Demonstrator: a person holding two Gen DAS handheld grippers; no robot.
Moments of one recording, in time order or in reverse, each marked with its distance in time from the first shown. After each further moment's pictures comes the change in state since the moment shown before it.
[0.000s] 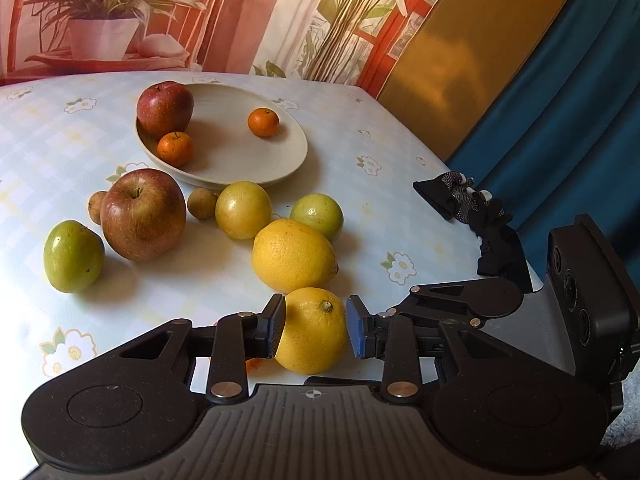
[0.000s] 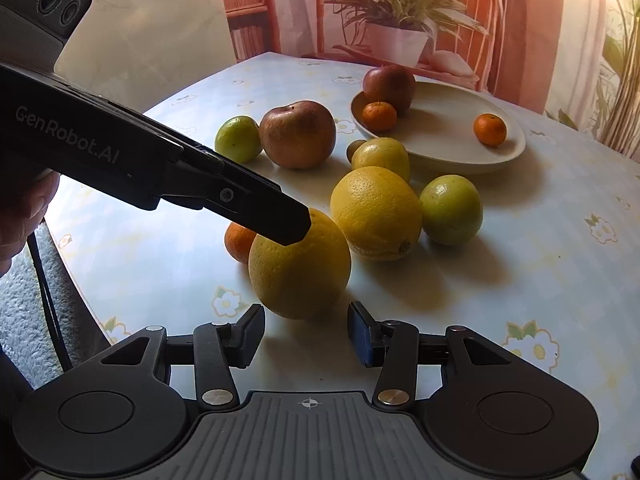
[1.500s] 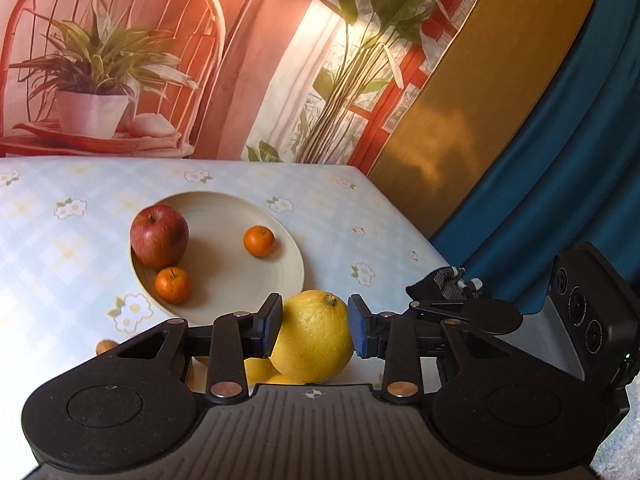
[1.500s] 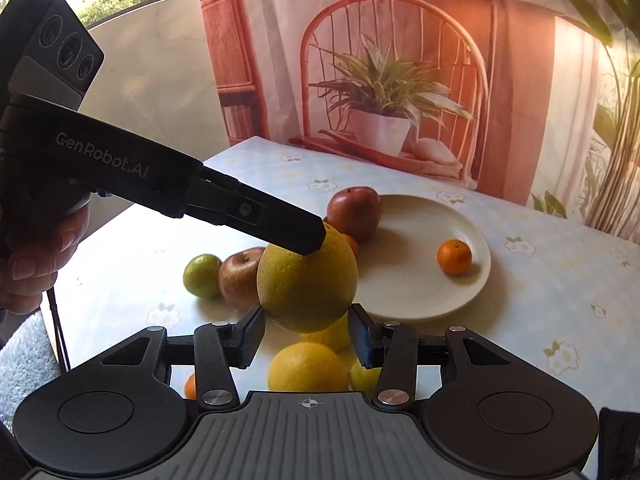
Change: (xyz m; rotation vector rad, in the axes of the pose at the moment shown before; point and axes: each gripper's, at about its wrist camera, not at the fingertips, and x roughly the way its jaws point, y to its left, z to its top) left arm -0.009 0.004 0.092 0.006 -0.155 -0.019; right arm -0.020 -0.054 0.094 -0.015 -0.177 0.011
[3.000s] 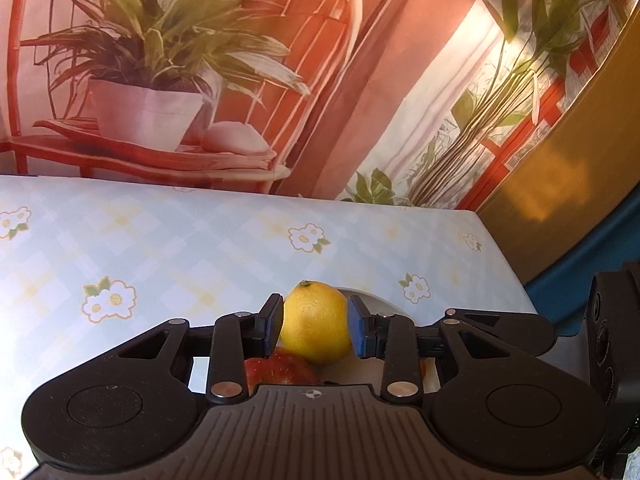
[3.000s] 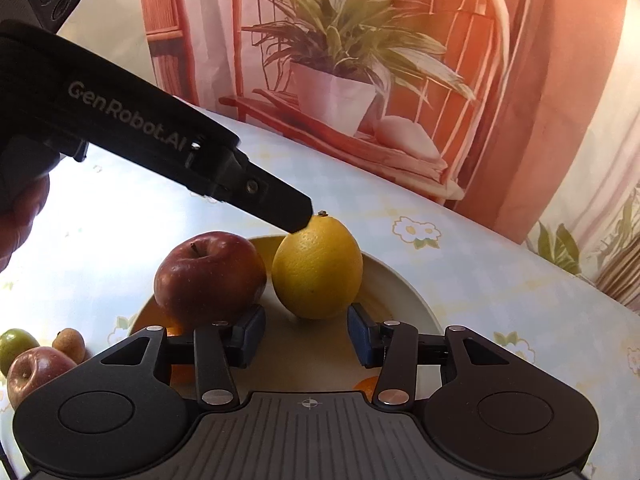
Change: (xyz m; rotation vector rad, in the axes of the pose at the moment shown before) left arm 0.106 0.107 0.096 -0.138 0.053 0.175; right arm 0.161 -0.088 0.080 -0.056 0.171 -0.111
